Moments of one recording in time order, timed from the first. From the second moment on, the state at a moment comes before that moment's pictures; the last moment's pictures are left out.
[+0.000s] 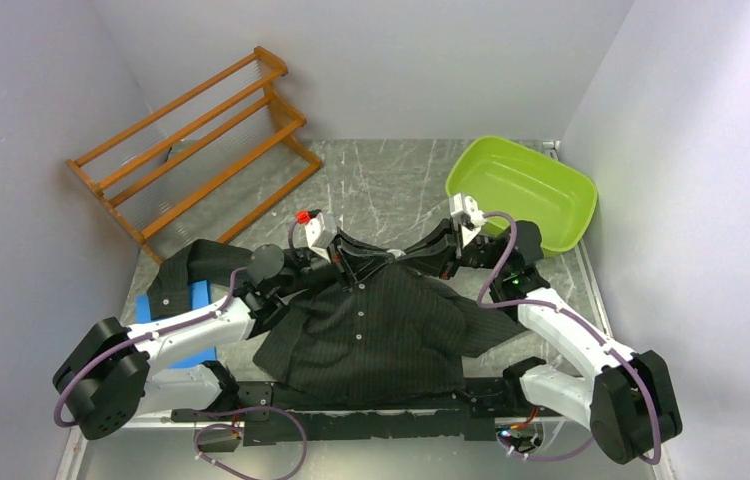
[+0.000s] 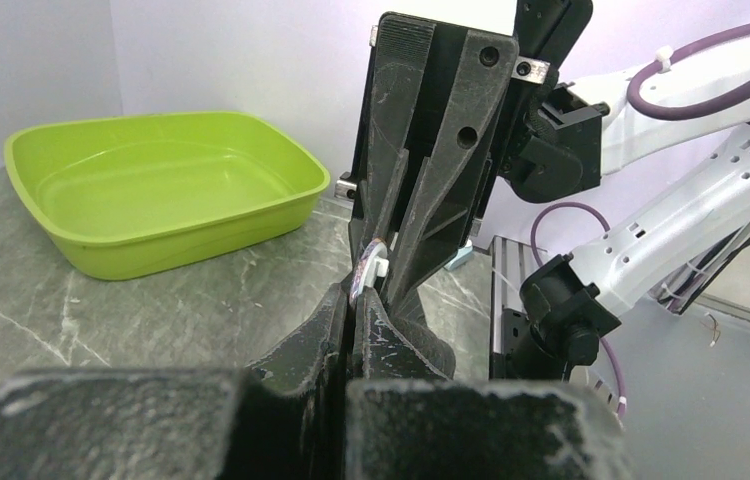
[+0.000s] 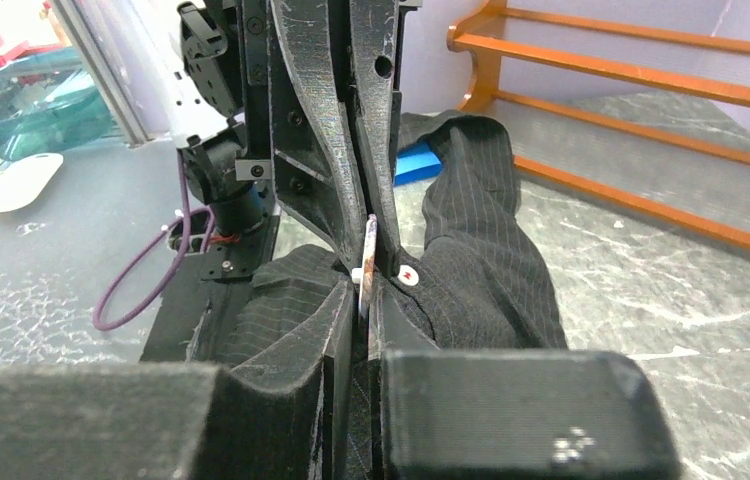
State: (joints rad) left arm -0.81 1.18 0.56 0.92 0.45 -0.36; right arm 0.39 1.06 0.55 0.80 -1.14 0.33
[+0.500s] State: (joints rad) left arm -0.80 1.18 0.59 0.87 0.42 -0.33; right arm 0.39 1.07 0.70 0.40 -1.06 0.21
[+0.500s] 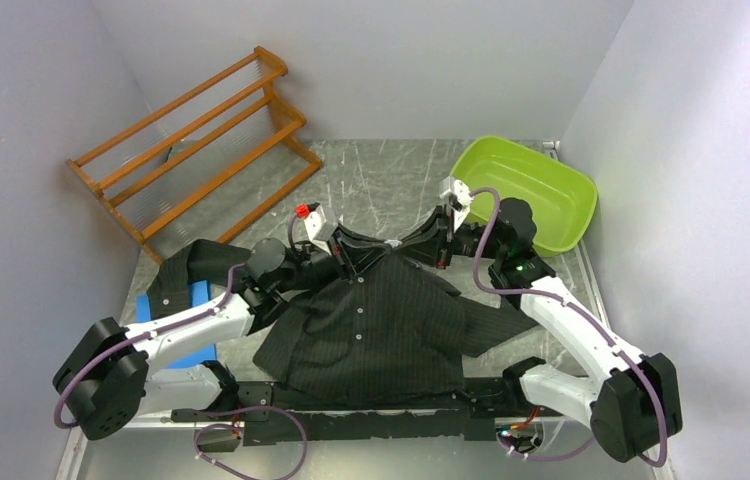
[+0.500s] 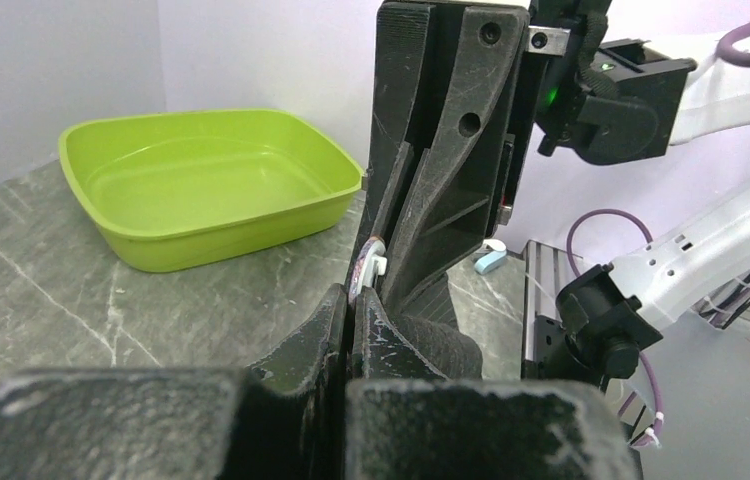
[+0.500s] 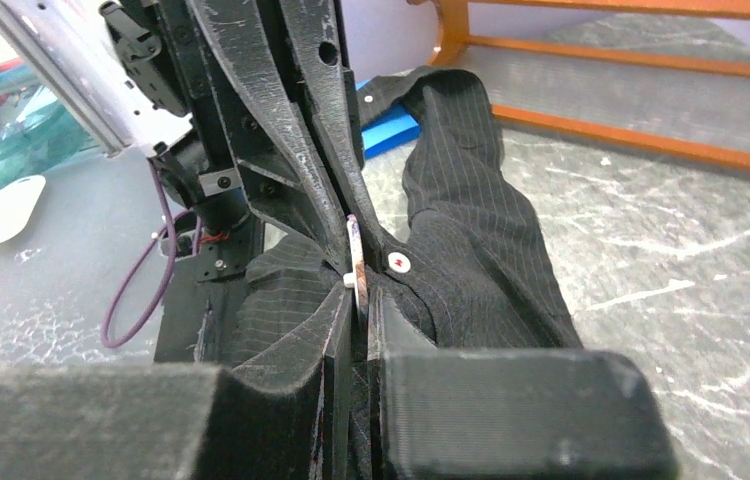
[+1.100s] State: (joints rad) left arm -0.81 1.17 0.52 0.96 0.37 -0.31; right arm 0.42 1.03 0.65 0.46 -0.98 0.32
